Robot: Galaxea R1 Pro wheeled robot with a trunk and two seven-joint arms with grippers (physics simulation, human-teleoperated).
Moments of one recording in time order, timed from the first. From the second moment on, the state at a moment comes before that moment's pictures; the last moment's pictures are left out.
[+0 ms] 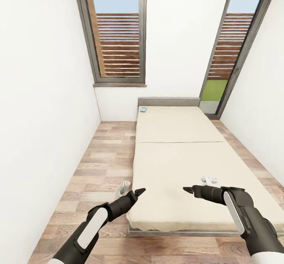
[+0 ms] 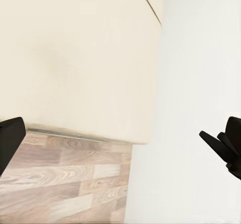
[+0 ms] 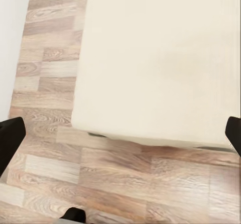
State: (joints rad) left arm -0.42 -0.03 -0.35 -1.01 1.13 0.47 -0.07; right arm -0.45 -0.18 -0.10 -1.24 -0.17 0.90 0.45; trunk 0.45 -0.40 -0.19
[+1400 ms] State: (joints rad) left arm -0.42 -0.03 -0.35 -1.01 1.13 0.47 -0.07; right arm -0.44 -0.18 -0.10 -1.25 -0.17 0.90 0.45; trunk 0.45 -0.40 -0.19
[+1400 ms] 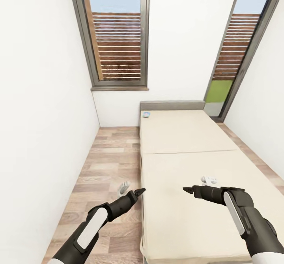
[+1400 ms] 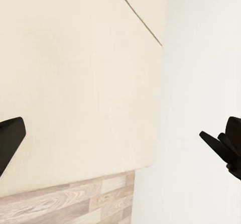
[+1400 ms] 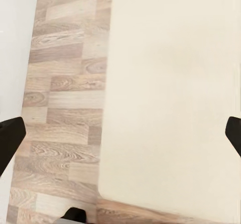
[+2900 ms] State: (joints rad) left arm -0.42 -0.03 -0.36 -1.01 1.13 0.46 -0.07; right arm -0.44 -0.18 -0.10 -1.26 -0.17 0.90 0.45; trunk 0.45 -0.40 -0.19
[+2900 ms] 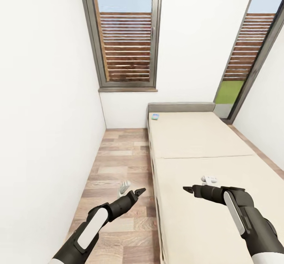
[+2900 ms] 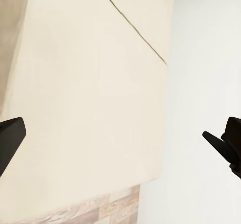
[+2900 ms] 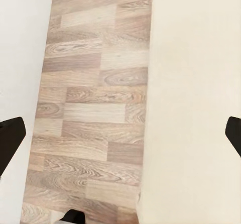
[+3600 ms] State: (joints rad) left arm -0.42 -0.03 -0.36 -1.01 1.13 0.45 -0.07; right arm -0.44 -0.18 -0.10 -1.26 -0.17 0.90 0.45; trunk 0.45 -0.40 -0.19
